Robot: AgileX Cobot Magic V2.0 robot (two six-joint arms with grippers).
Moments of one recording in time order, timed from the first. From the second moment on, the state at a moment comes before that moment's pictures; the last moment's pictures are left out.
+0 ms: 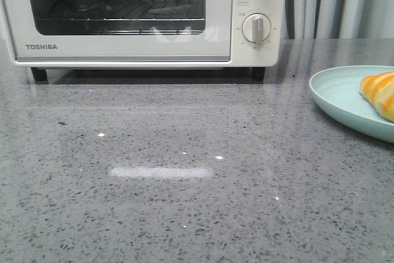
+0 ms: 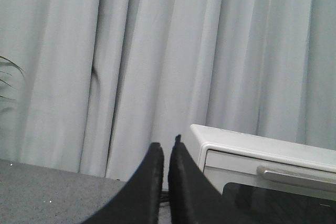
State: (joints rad) left arm 0.03 0.01 -0.30 -0.06 0.03 -0.16; right arm -0.06 0.02 -0.33 0.04 0.21 0.09
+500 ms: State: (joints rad) left arm 0.03 0.28 -0.49 -0.11 0.33 -0.16; right arm -0.06 0.41 -0.52 0.16 0.43 0.09
